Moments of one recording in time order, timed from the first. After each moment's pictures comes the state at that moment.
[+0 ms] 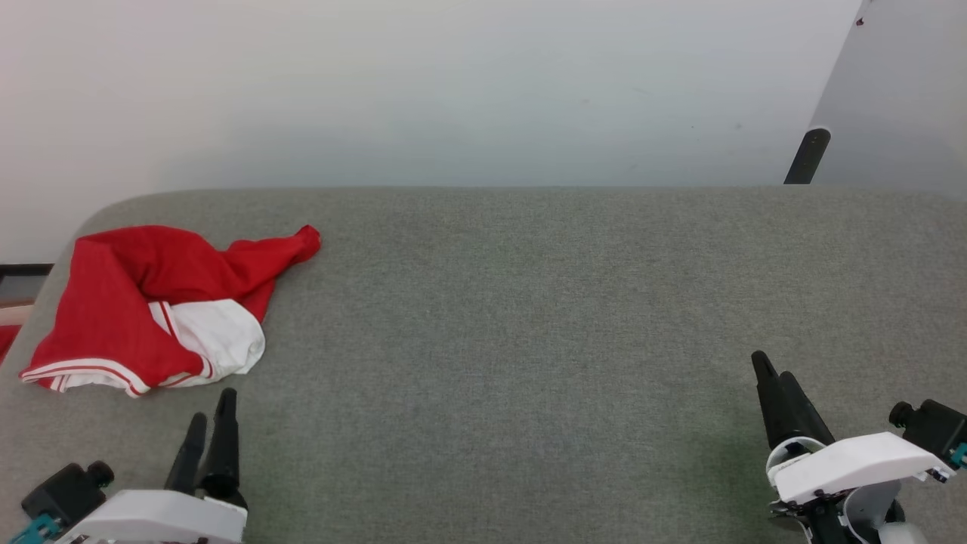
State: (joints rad) left arm -0.05 0.19 0.09 0.23 -0.97 -0.12 -0.06; right arm -0.16 -0.06 0.00 0.31 0.91 0.13 0.00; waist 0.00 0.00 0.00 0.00
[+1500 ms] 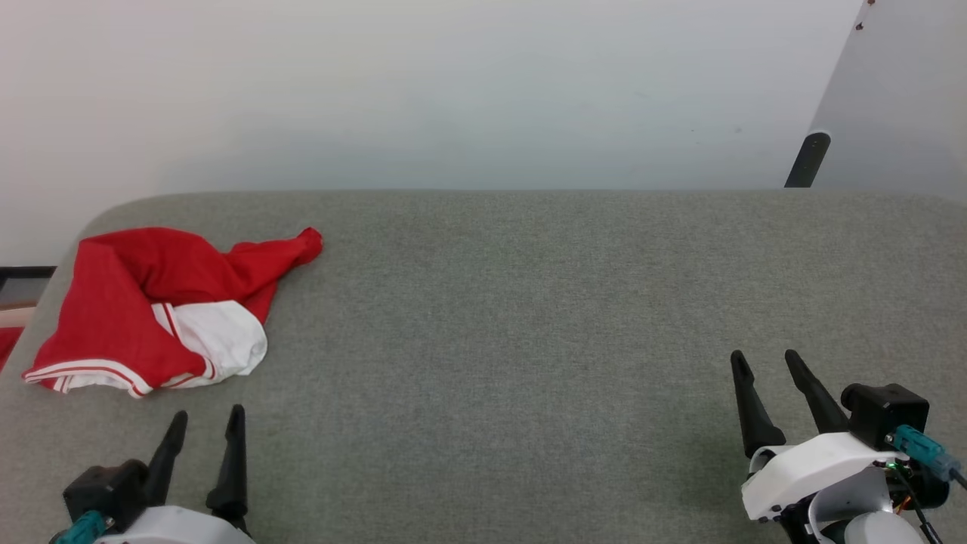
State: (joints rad) left arm -0.01 0.24 0.07 0.23 -0.39 -0.12 -0.18; right arm -0.16 -0.05 0.01 0.26 0.25 0.13 -0.08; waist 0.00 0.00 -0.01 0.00
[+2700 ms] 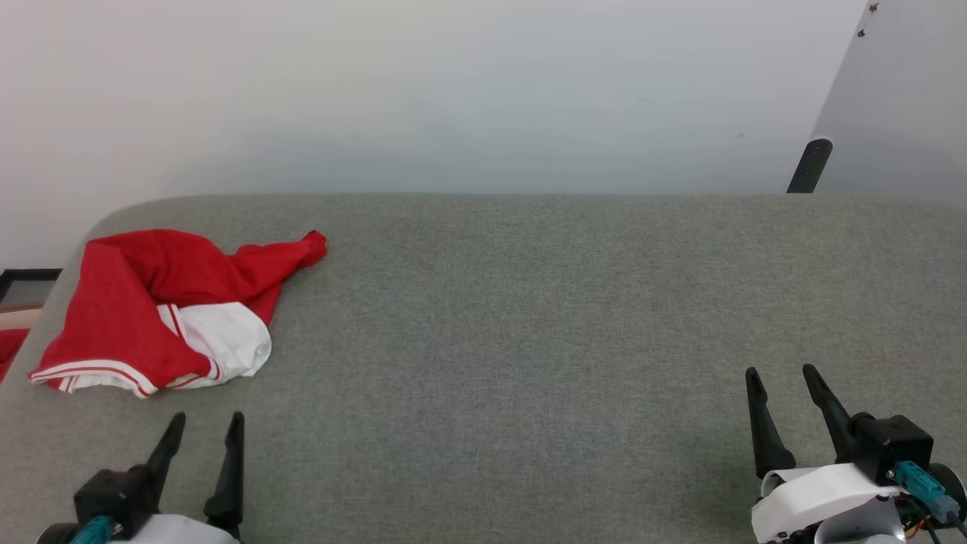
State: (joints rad) left arm -0.02 0.29 0.04 0.29 -0.31 -0.13 -0.26; right arm -0.11 -0.05 -0.02 0.28 0.12 0.13 -0.21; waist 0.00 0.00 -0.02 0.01
